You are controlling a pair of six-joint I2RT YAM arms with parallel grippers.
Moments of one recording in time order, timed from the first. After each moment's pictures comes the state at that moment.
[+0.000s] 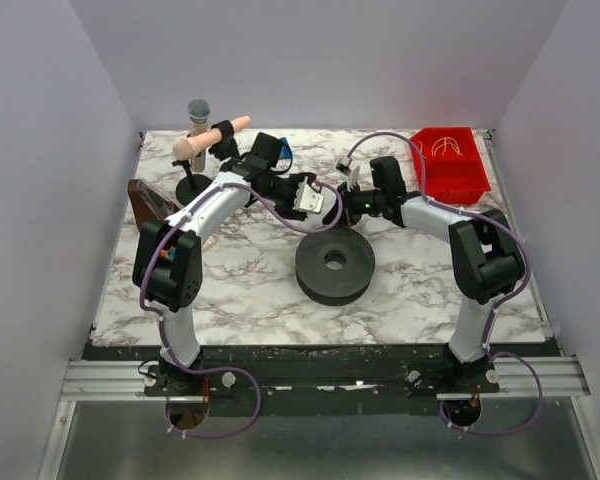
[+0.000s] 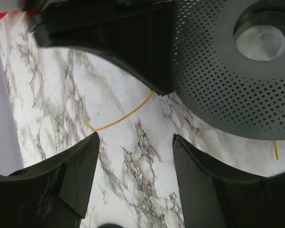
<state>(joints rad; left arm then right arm) -0.40 1.86 1.57 -0.64 0.79 1.32 0.39 1.90 1.21 0.03 -0.79 0.01</state>
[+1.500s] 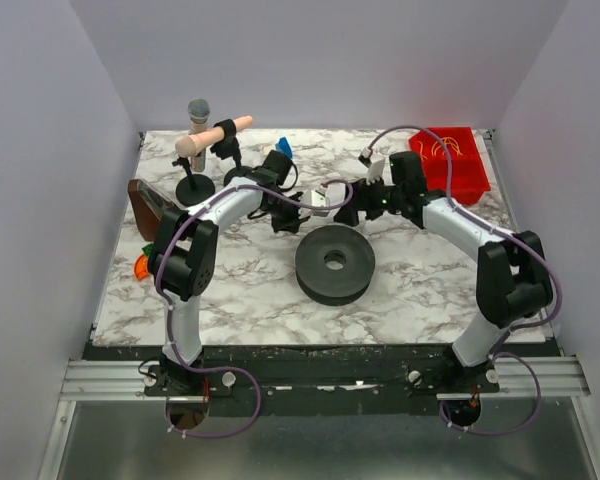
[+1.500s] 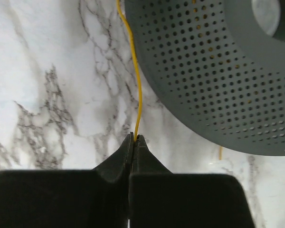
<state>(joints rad) -0.45 1.99 1.53 -0.71 0.54 1.04 0.35 1.73 1.17 -0.11 -0.60 0.04</state>
